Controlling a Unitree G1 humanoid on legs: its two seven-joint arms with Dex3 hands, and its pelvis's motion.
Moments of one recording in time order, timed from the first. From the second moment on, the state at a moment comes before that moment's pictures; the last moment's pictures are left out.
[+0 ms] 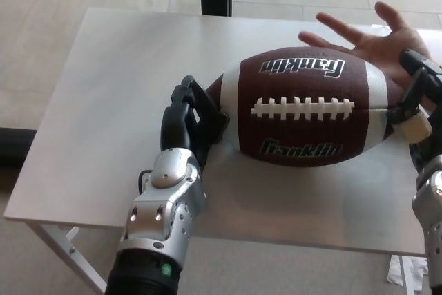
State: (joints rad) left_arm -0.44 -0.19 0.04 0.45 -0.17 0.30 0.19; right_arm -0.28 -0.04 -0.20 0.08 0.18 0.26 -0.17
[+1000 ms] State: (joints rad) left_arm -0.48 -0.18 0.11 0.49 -0.23 0.29 0.18; right_arm -0.31 -0.19 0.02 0.15 0.05 0.19 -0.16
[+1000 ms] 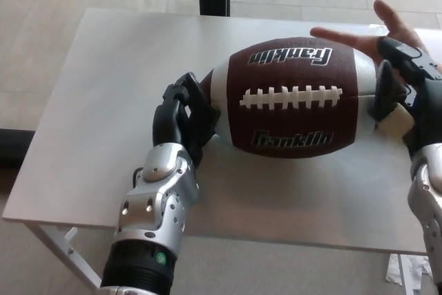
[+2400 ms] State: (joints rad) left_arm -0.69 -0.06 -0.02 0.64 -0.12 0.36 0.25; right_arm -0.44 -0.16 0.04 0.23 -0.02 0.00 -0.28
